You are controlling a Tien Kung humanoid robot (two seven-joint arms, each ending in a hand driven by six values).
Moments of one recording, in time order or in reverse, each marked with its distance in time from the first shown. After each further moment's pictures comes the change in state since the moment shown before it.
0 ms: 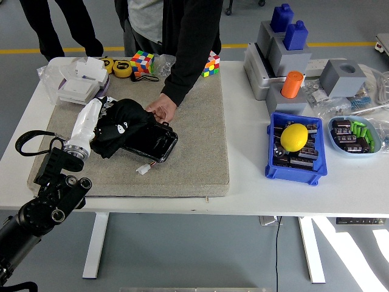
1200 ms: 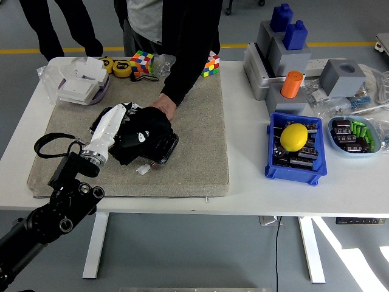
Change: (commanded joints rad) left arm -0.006 -0.006 0.042 -0.013 -0.006 0.015 -0.007; right arm -0.001 0.001 -0.010 0.006 0.009 0.003 0.001
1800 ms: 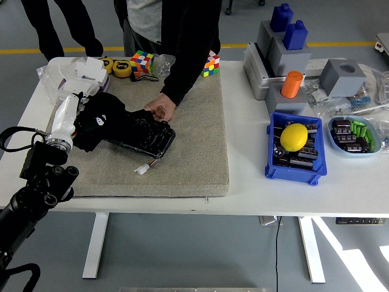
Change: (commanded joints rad) left arm -0.094 -0.012 -0.231 0.277 0.031 -0.007 -0.007; right arm 0.004 -0.004 -0.008 -0.002 0.004 0.000 -0.001
